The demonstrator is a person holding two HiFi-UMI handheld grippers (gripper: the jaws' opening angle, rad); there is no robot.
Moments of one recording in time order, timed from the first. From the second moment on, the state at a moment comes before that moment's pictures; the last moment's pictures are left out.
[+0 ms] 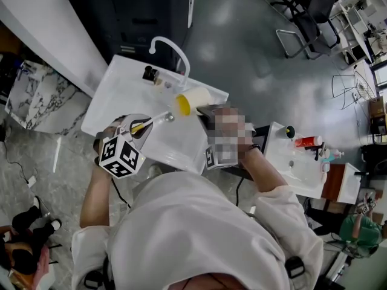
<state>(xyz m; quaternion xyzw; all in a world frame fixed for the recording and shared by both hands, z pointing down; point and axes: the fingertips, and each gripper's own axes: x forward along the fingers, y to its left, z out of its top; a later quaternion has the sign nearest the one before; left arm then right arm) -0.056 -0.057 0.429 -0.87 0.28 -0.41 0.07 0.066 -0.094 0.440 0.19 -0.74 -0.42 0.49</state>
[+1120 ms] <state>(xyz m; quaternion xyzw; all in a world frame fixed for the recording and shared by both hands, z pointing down) -0.111 -0.034 0.409 -0.87 0.31 -0.37 0.03 0.065 -0.110 0.450 0.19 -0.76 -0.40 0.47</state>
